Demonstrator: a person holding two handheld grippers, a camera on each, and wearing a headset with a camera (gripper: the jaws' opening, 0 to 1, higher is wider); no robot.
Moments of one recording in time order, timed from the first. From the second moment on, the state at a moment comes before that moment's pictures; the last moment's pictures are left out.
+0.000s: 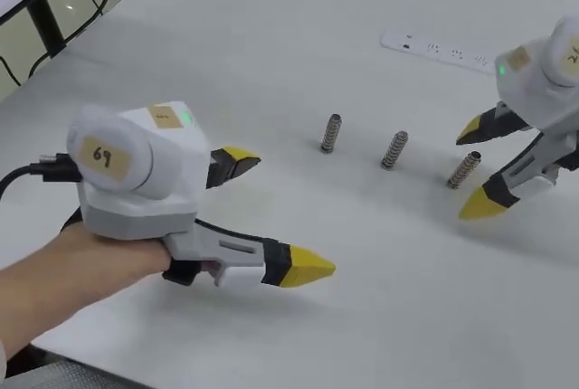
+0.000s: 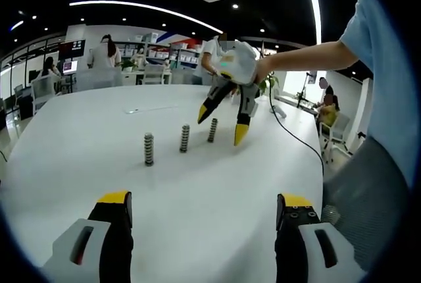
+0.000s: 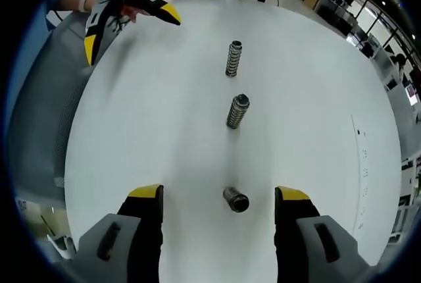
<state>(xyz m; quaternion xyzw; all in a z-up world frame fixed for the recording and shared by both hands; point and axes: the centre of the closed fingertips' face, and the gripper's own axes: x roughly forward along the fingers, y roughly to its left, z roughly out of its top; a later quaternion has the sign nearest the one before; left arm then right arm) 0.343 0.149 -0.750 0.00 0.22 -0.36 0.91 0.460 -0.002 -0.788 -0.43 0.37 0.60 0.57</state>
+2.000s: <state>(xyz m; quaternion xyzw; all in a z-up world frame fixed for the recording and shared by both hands) 0.317 0.167 -0.732 0.03 0.22 -0.32 0.92 0.297 -0.054 -0.741 -0.06 0.23 0.34 0.91</state>
